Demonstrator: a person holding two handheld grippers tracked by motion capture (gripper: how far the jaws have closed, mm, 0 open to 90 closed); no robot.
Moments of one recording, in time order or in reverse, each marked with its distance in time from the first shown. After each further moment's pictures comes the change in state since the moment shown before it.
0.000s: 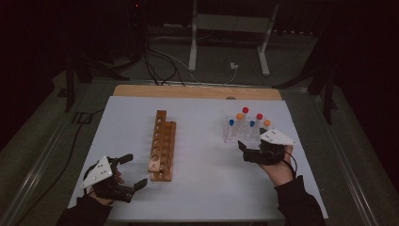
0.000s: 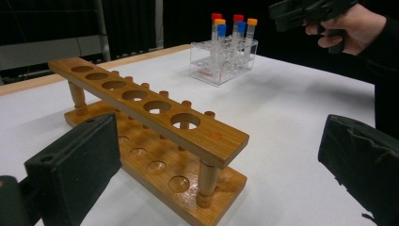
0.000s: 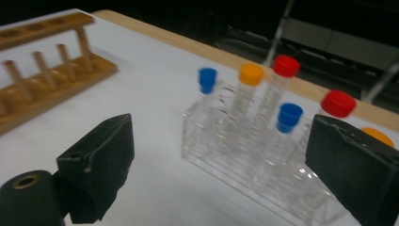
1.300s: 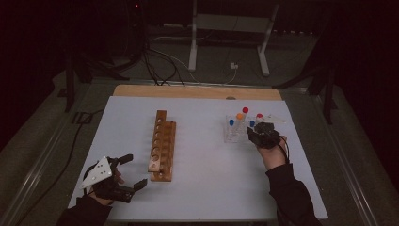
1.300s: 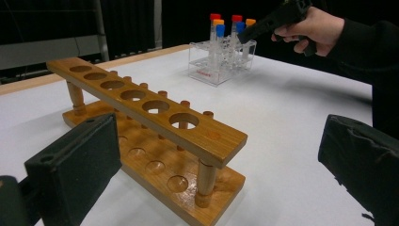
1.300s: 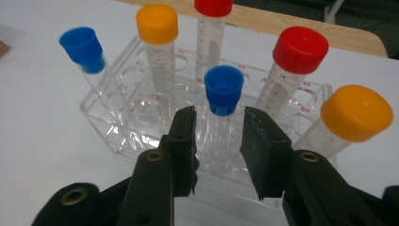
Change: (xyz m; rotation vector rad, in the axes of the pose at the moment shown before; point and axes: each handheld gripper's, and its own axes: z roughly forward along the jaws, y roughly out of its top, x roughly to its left) left arm 0.000 0.000 -0.001 0.000 -0.006 -0.003; right arm -0.031 0.004 0.057 0.242 -0.168 0.170
